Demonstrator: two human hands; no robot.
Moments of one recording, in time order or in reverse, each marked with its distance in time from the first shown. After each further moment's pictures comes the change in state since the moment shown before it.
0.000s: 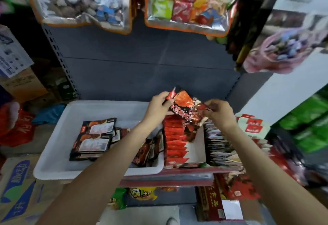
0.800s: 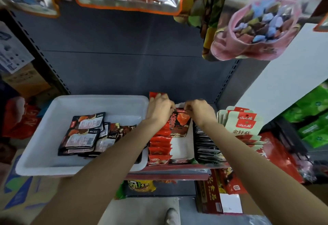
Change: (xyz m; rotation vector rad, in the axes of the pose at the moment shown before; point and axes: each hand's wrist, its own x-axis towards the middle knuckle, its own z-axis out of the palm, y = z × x) left_hand 0.019 -0.031 0.063 1.166 -0.036 0.245; right_hand 0.024 0.038 0.015 -0.596 -0.129 -0.204
